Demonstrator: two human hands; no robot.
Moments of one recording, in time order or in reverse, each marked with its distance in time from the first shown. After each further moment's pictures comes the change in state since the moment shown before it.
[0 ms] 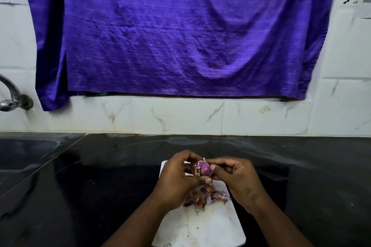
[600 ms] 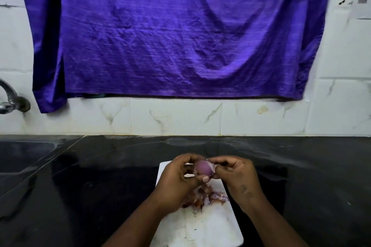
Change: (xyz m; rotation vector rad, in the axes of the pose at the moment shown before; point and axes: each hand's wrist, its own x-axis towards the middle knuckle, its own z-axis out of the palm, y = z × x) left_hand -0.003 0.002 0.004 -0.058 -0.067 0.013; right_hand 0.003 -0.001 0.005 0.055 0.155 0.032
